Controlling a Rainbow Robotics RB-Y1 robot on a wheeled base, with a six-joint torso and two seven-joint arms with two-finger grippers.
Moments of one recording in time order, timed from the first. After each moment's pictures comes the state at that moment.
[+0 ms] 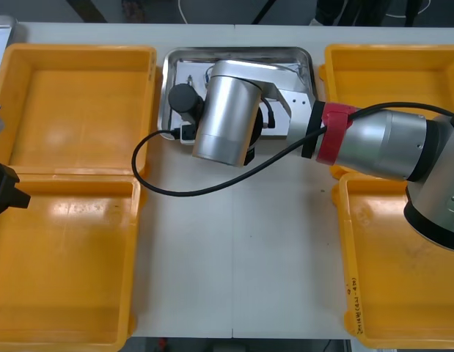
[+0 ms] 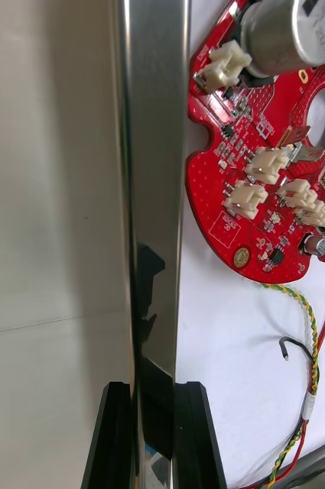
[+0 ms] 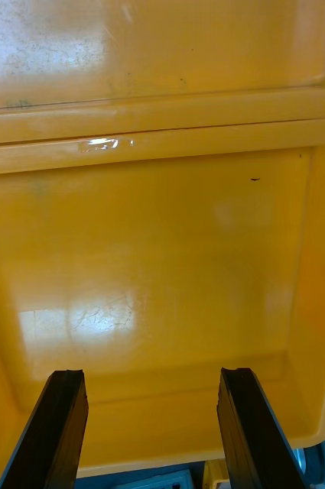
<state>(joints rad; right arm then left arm) -1.28 -0.37 1.17 -1.34 -0.57 1.39 1.81 -0.17 0.94 0.28 -2.26 1.09 1.91 -1.14</state>
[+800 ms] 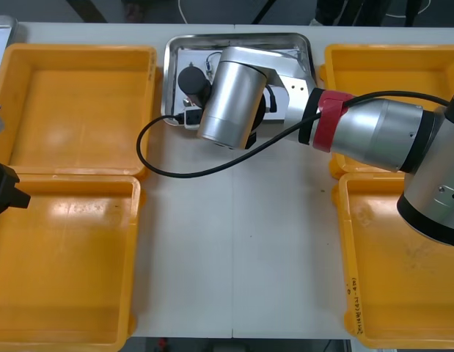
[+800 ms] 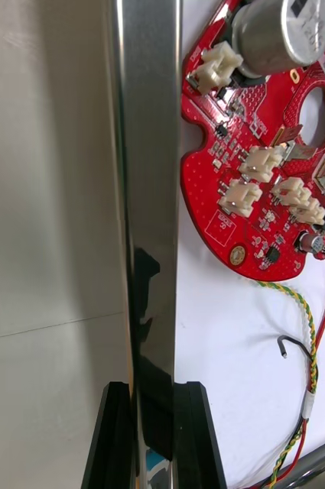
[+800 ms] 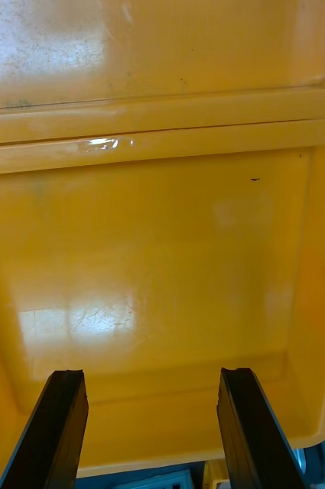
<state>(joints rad) -1.32 -0.35 1.17 -1.18 -0.57 1.27 1.88 -0.17 0.94 0.28 -2.26 1.09 1.91 -1.14</state>
